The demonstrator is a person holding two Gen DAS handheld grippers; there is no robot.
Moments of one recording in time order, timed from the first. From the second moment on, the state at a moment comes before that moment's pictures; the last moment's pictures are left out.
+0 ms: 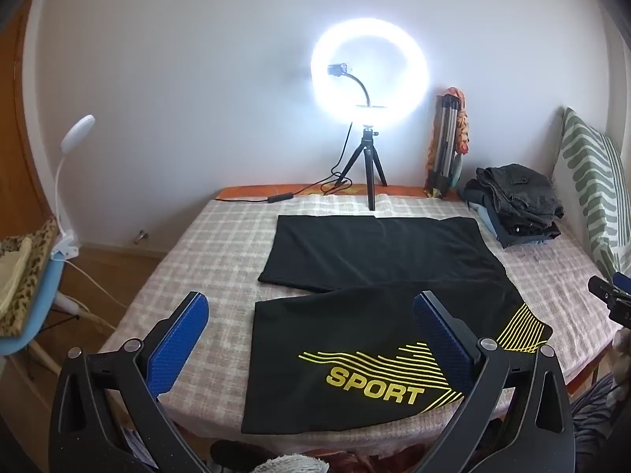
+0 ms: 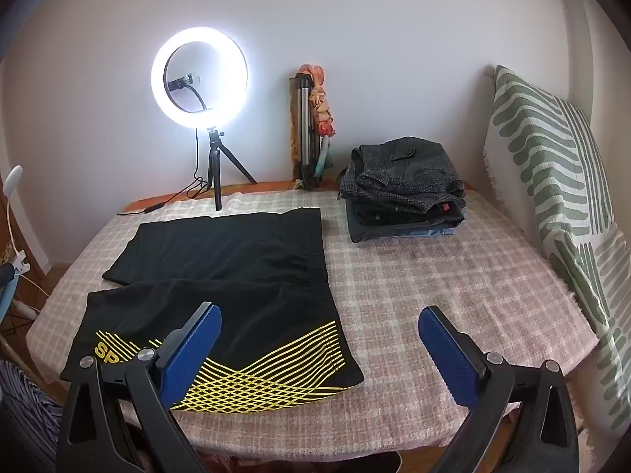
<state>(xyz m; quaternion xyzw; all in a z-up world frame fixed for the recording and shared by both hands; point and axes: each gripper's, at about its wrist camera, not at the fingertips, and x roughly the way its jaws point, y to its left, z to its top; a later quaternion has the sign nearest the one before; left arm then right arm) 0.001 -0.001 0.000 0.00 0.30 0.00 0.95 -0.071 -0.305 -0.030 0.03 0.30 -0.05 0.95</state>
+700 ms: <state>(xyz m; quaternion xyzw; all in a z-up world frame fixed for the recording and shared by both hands) -0.001 0.004 0.004 0.00 0.29 0.01 0.96 -0.067 -0.299 -0.031 0.02 0.30 -0.04 0.95</state>
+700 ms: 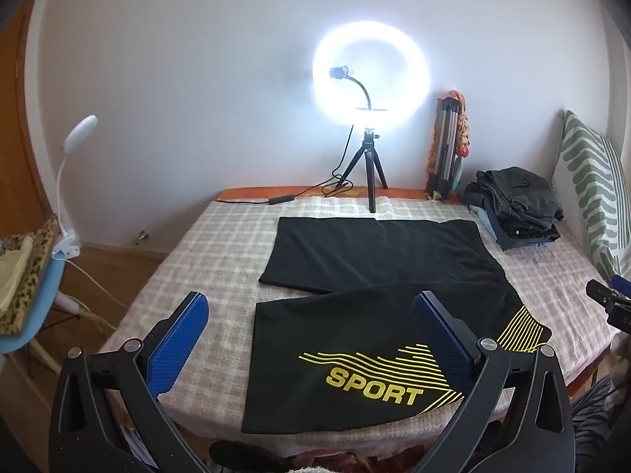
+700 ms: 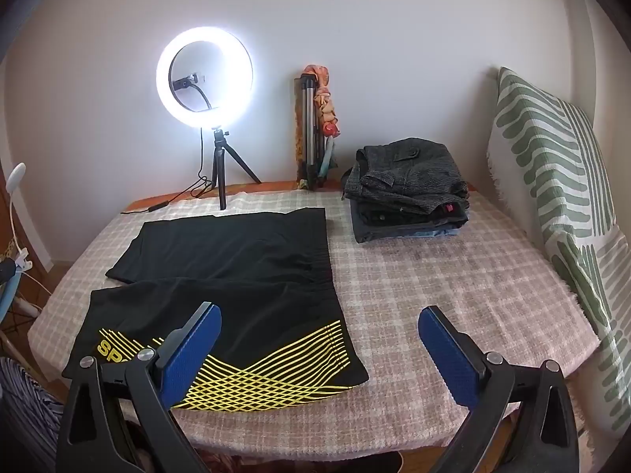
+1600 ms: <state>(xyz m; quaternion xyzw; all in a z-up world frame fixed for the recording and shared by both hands) -0.005 0.002 0.002 0.00 0.29 0.01 0.96 -0.072 -0.293 -0.029 0.02 0.30 -0.04 0.95</state>
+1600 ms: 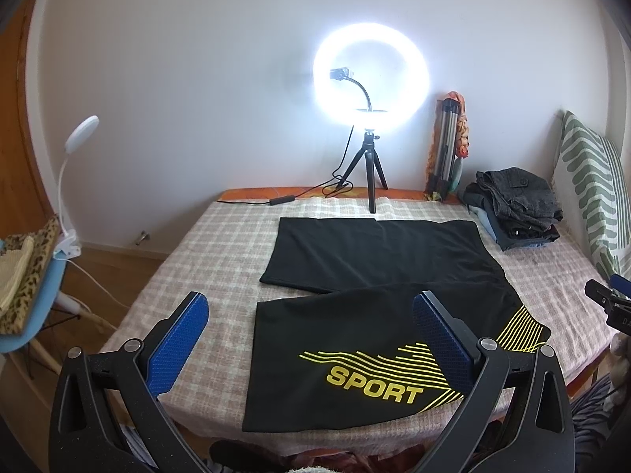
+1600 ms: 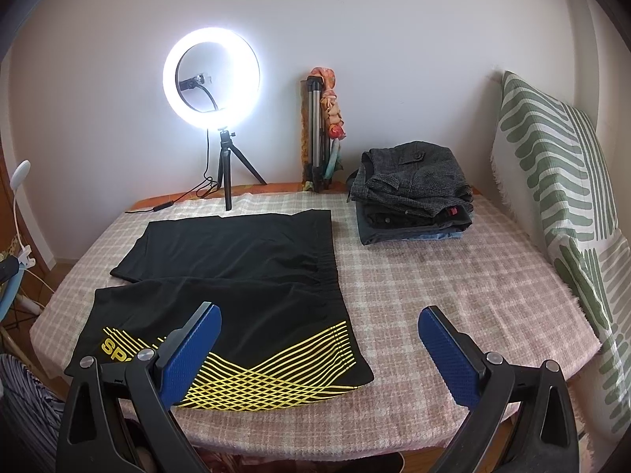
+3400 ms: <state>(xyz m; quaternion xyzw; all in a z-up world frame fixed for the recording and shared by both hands) 0.021 0.015 -0.013 0.05 0.31 0.00 0.95 -0.054 -0.293 -0.023 -0.04 0.30 -0.01 0.95</state>
